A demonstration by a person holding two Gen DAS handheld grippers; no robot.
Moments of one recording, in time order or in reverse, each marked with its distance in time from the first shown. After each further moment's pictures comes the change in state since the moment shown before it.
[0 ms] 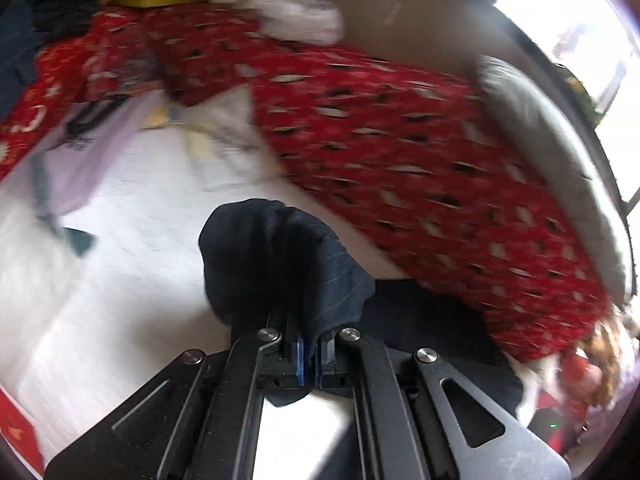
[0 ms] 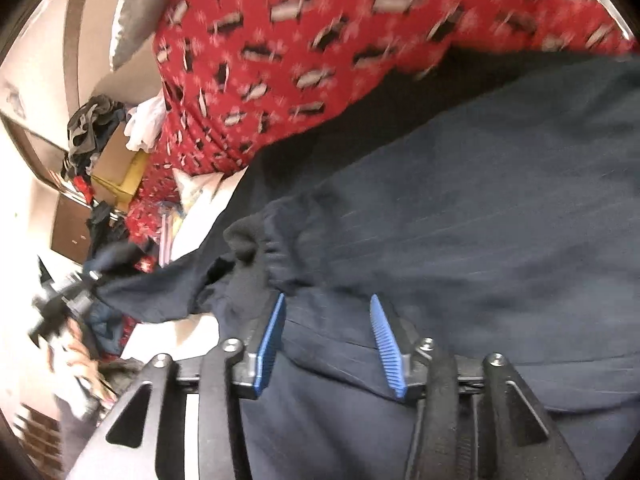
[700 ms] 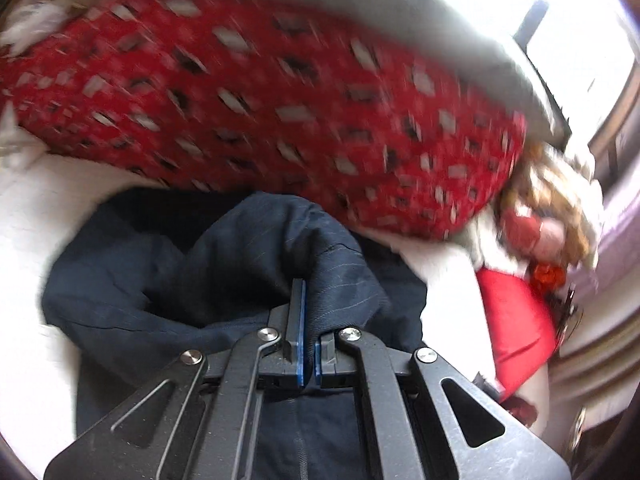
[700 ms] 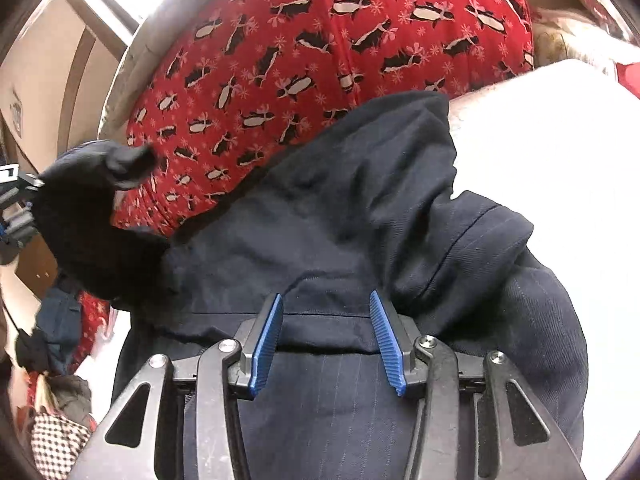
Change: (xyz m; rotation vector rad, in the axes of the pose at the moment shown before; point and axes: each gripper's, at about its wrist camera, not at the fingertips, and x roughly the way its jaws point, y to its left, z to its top) left arm 0.057 -0.284 -0.158 0.371 0.213 -0.288; right arm -0.091 -0.126 -0.055 0.048 -0.306 -0.073
